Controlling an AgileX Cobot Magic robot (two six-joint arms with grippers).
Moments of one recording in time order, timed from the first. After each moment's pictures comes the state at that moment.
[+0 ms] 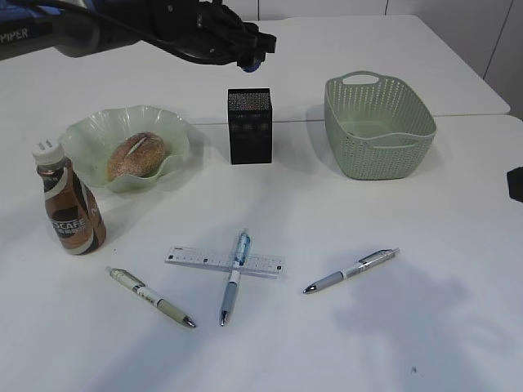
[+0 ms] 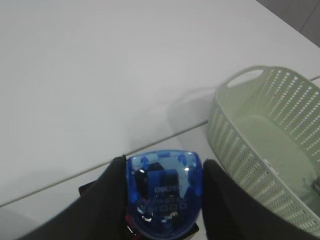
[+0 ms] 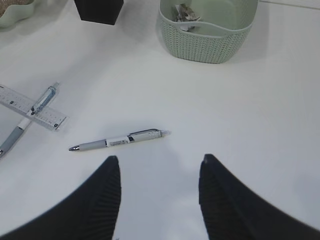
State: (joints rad) left arm -0.47 2.30 -2.07 -0.14 0.32 -0.03; right arm 0.27 0.86 -0.69 -0.08 0.62 0.09
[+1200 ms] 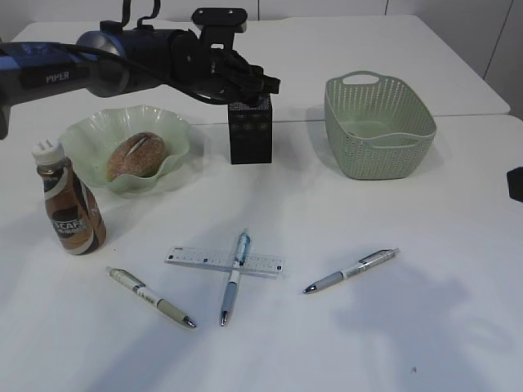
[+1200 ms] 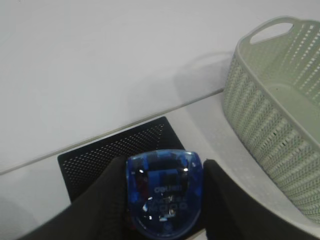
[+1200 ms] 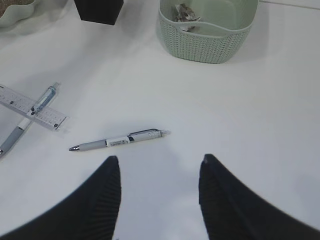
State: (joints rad) left arm -0.47 2.42 -2.07 -0.14 0.26 -0.02; right arm 0.27 0.86 -0.69 -0.08 0.62 0.10
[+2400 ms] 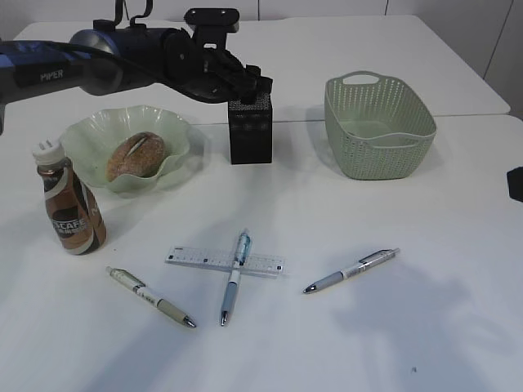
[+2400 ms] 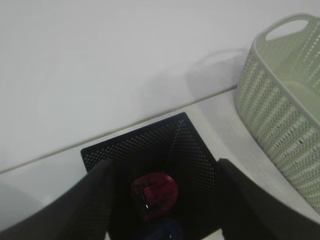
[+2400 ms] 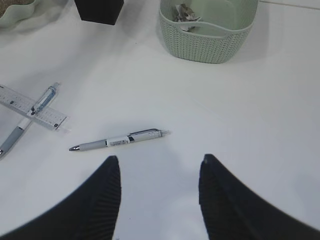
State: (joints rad) left arm -0.46 2.42 -2.07 -0.14 0.27 -0.02; right arm 0.27 0.86 -0.69 -0.08 0.62 0.10
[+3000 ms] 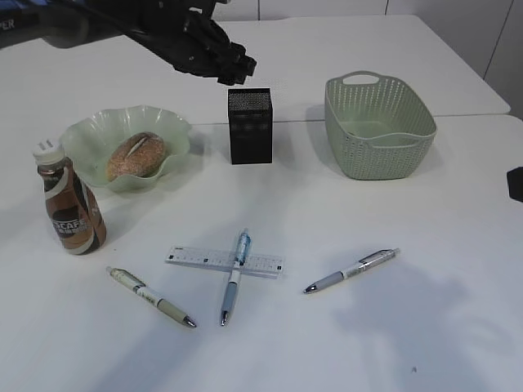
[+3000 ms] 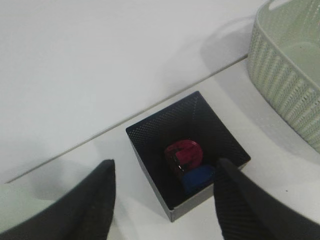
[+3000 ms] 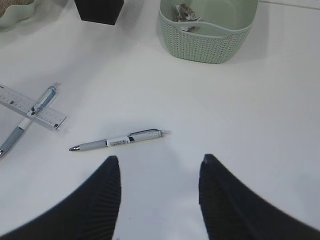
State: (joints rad) left arm -0.46 2.29 -2.07 0.03 0.53 -0.02; right arm 0.27 0.86 -0.69 -0.08 0.62 0.10
